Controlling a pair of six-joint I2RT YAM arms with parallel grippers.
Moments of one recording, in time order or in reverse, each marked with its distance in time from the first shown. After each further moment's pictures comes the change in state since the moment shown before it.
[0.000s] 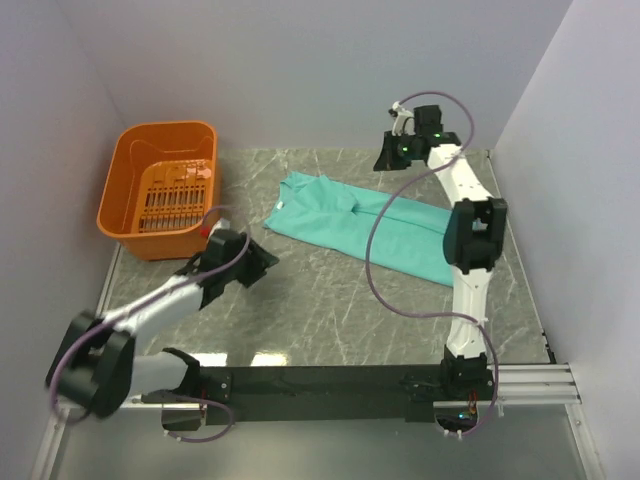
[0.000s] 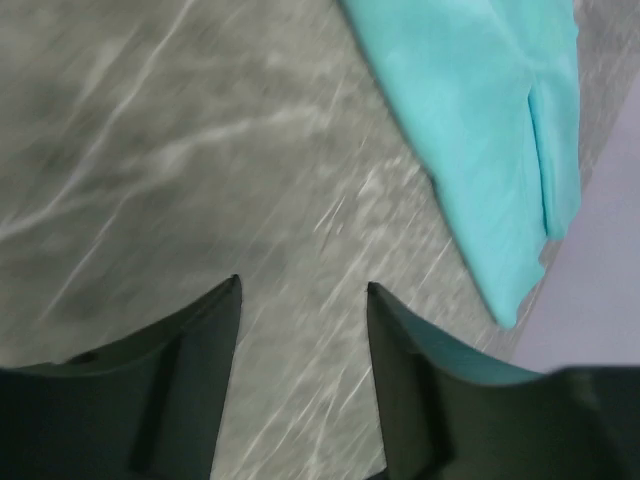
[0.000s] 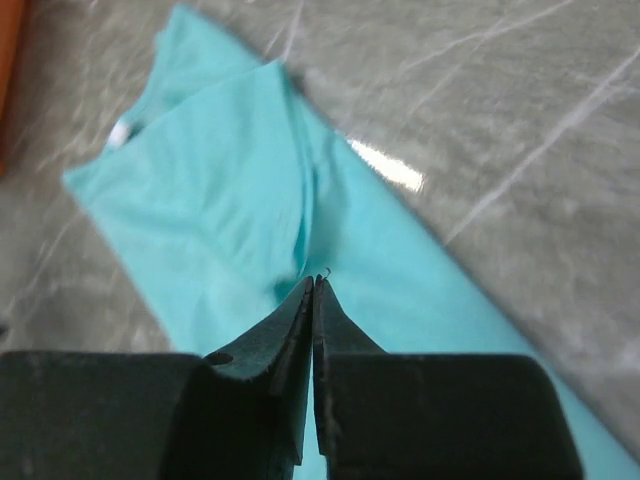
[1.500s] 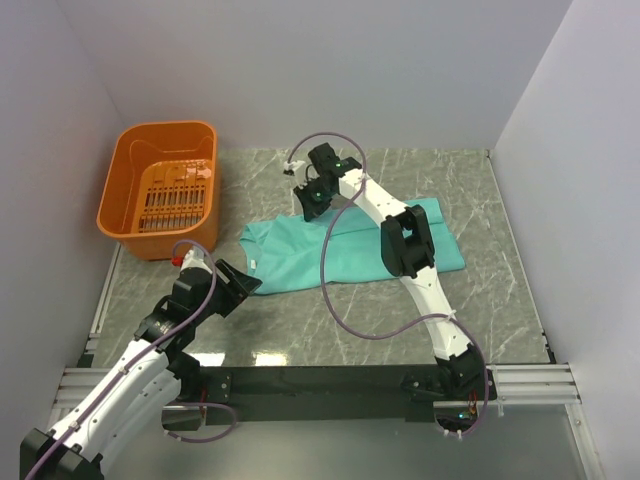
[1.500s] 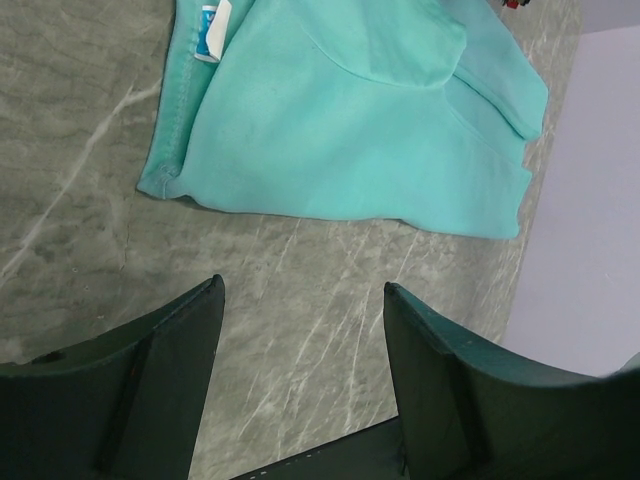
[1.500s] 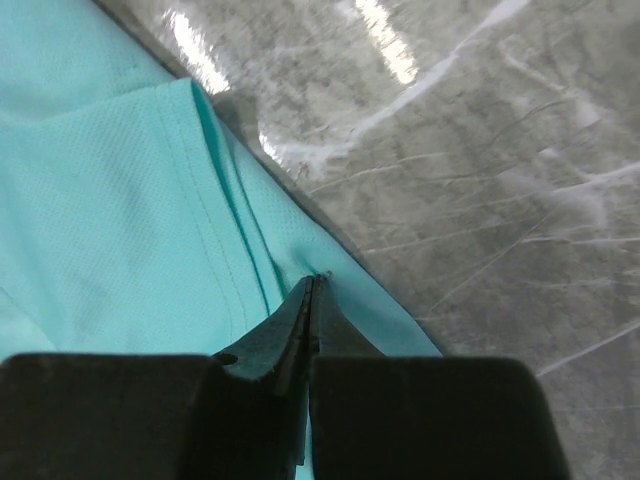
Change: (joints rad) left arm 0.000 -0.587 -0.190 -0.272 -0.019 0.022; right arm 0.427 0.295 0.247 -0.225 0.113 -0.351
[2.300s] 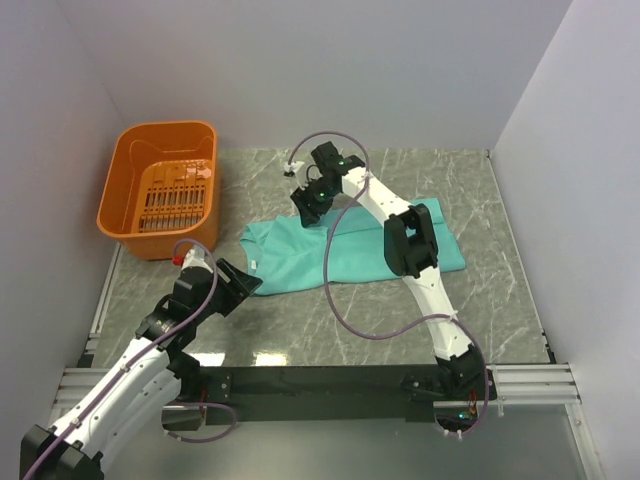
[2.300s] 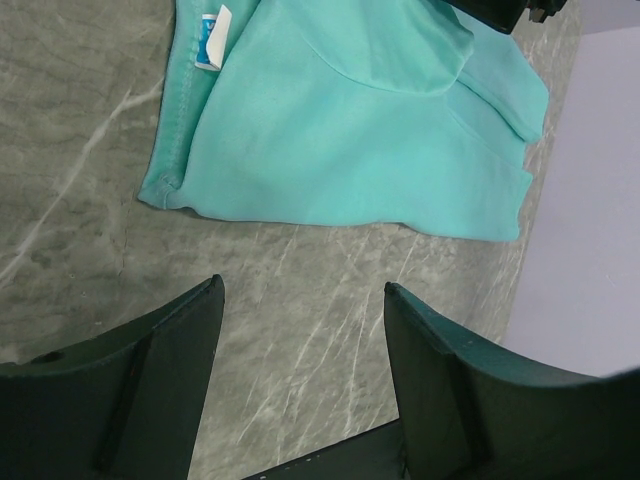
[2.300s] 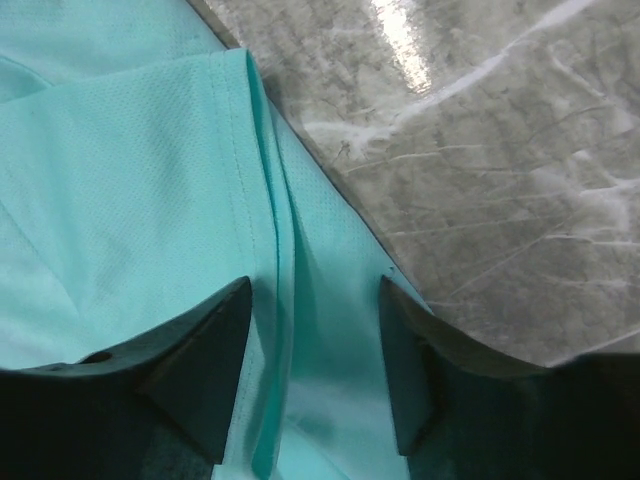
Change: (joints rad) left arm 0.000 0.019 -0.002 0.021 0.000 0.001; right arm -0.009 -0.037 -0.036 -0.021 -0.068 -0.088
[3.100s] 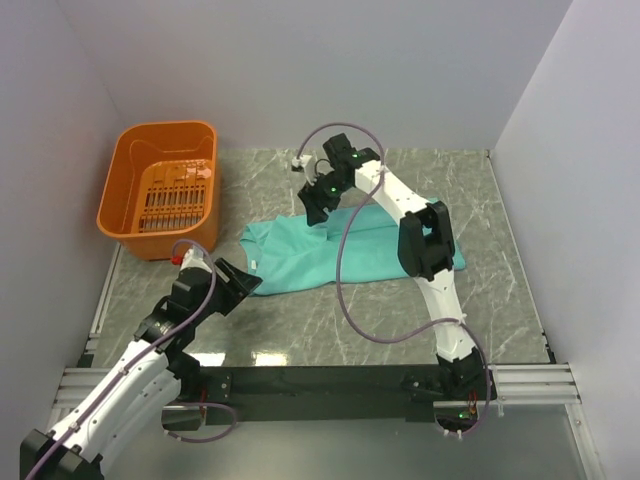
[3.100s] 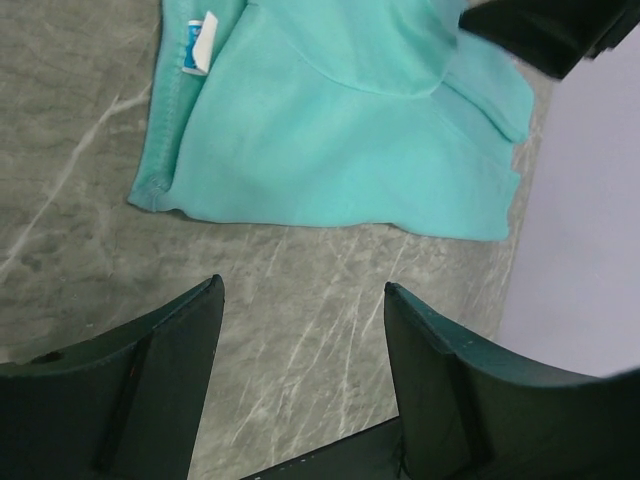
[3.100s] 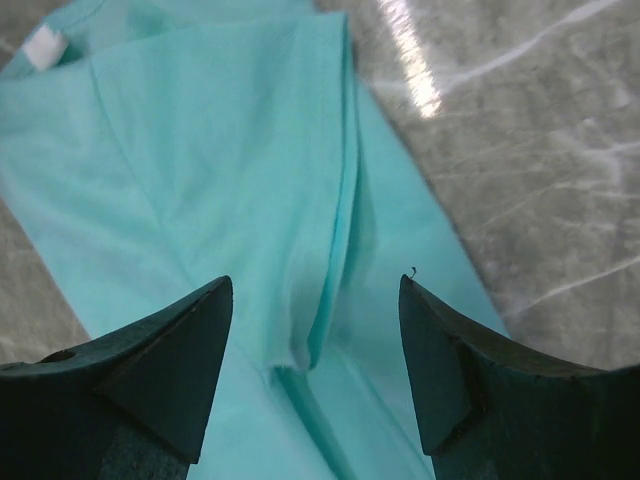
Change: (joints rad) left arm 0.000 -0.030 0.000 0.003 0.000 -0.003; right arm -0.045 -0.195 -0.184 -0.032 -0.102 -0.133
